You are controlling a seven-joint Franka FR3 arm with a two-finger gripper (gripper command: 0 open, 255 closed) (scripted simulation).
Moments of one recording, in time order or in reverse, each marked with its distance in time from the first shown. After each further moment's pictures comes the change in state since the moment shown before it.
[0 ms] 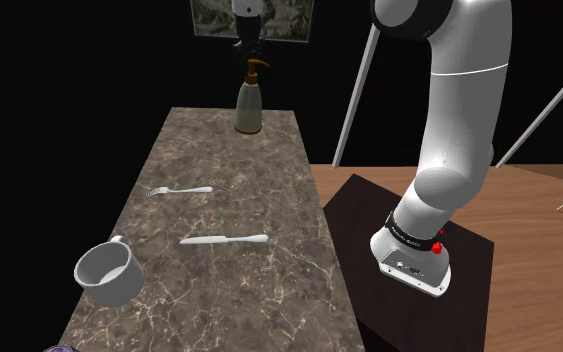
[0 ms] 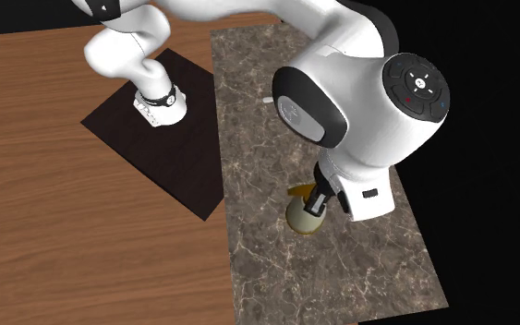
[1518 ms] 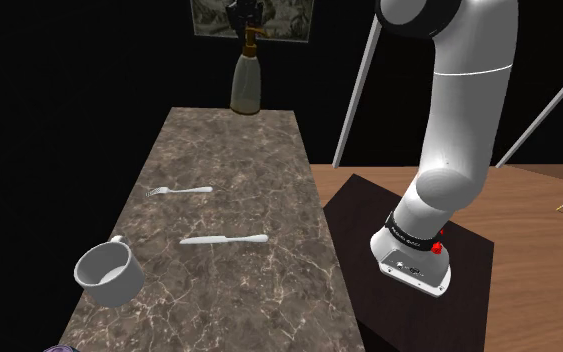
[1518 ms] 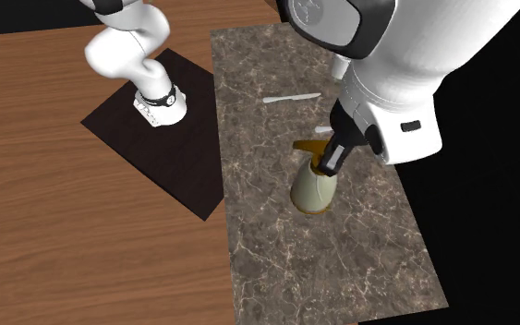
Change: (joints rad) arm 0.039 -0.029 0.014 0.228 -0.003 -0.260 0.045
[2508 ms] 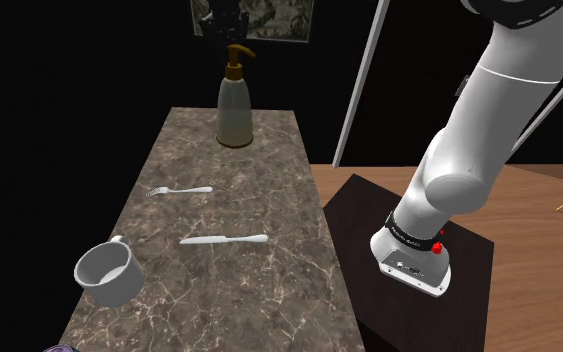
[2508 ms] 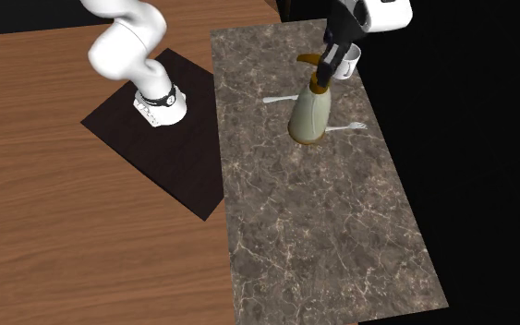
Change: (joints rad) arm 0.174 -0.323 0.122 -0.438 0.000 0.107 0.297
